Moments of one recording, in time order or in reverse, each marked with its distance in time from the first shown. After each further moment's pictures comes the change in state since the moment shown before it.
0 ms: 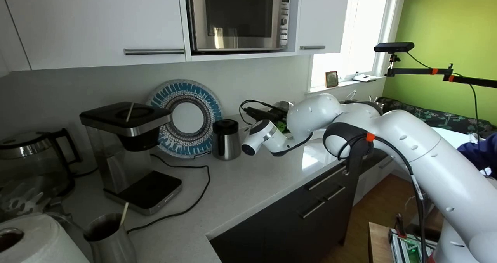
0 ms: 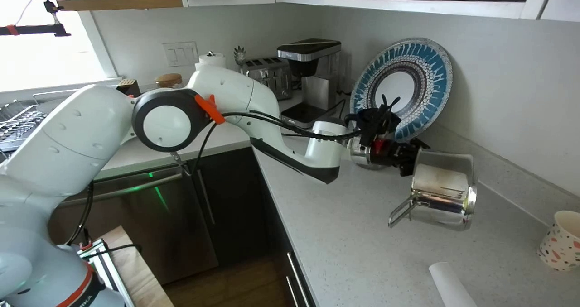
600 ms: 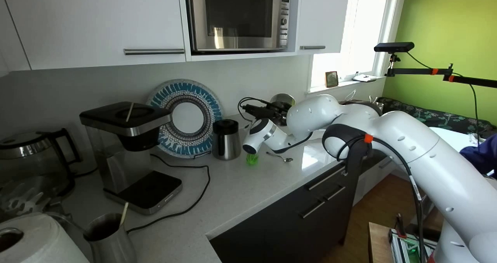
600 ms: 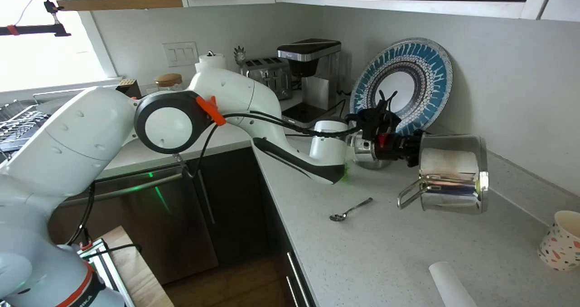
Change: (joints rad) arm -0.001 0.014 -0.016 0.034 -0.098 -0.055 0.011
